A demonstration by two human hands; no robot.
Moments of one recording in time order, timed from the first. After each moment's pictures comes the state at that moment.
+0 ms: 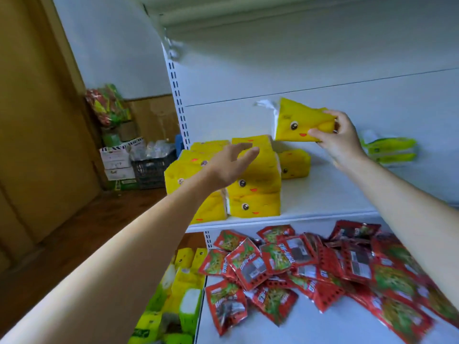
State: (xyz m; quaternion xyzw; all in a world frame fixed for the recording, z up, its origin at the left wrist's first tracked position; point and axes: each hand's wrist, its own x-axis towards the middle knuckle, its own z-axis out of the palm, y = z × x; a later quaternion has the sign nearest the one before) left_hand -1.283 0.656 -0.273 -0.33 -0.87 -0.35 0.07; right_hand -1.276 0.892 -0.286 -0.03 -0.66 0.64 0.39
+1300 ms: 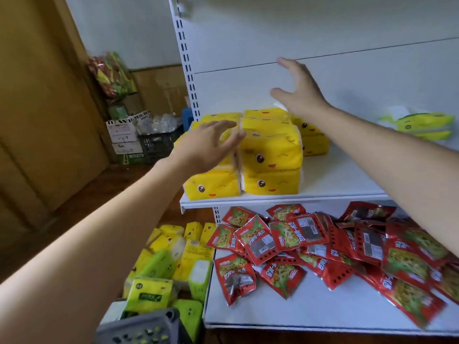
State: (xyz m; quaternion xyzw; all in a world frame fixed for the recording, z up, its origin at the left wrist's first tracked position) left_hand -1.297 0.605 -0.278 -0.30 -0.92 -0.16 0.19; right_hand -1.330 0.826 -0.250 0.07 -0.86 0.36 0.37
